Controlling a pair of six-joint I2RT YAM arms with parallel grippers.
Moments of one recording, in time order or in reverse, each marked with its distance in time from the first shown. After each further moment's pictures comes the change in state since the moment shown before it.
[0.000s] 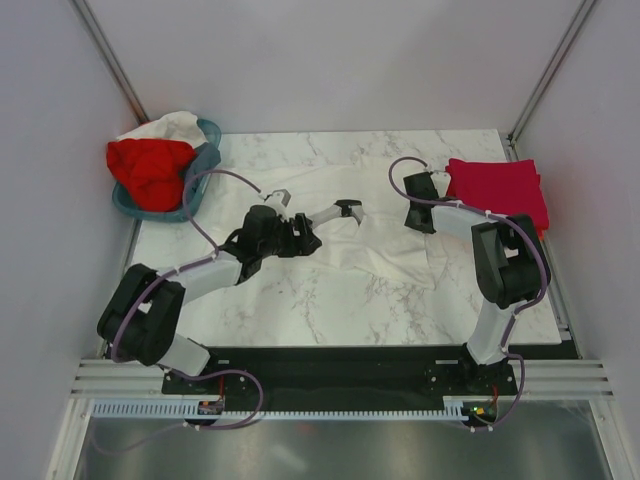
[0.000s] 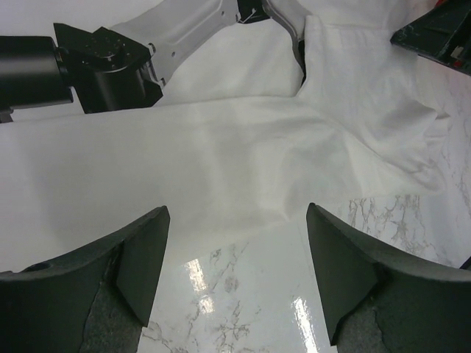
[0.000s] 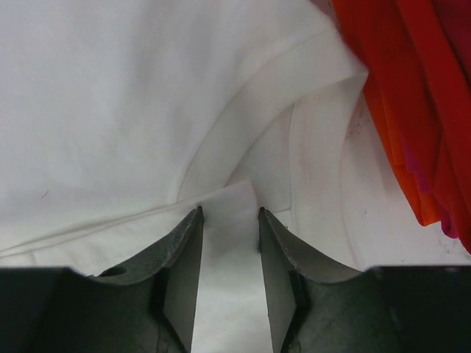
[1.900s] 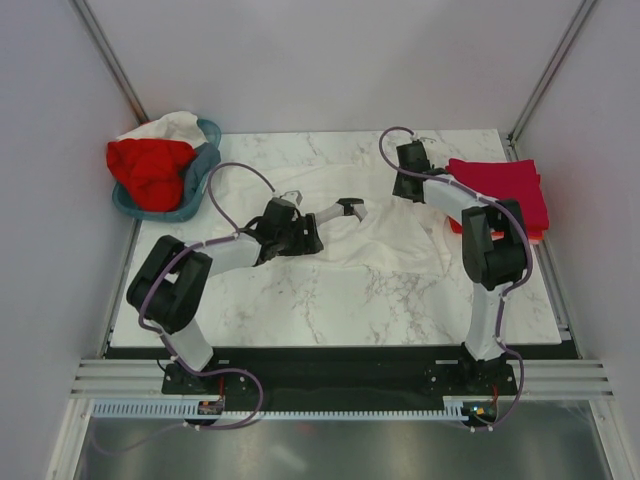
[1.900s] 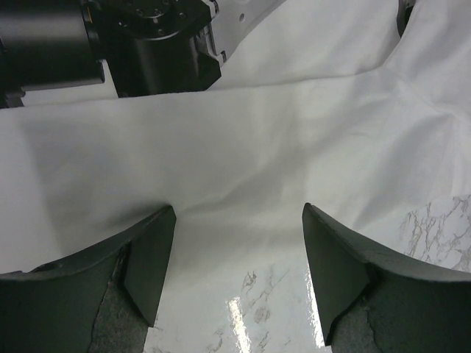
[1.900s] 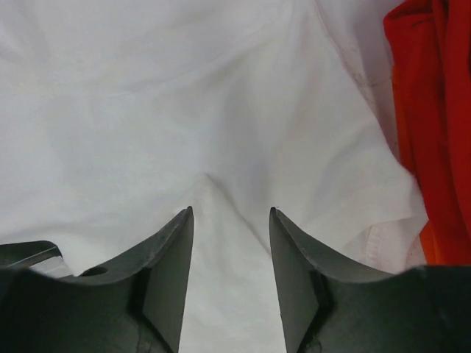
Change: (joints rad) left arm -0.018 0.243 0.184 -0.185 -0.078 0.000; right arm -0.002 0.172 0.351 -0.037 -0.053 -0.111
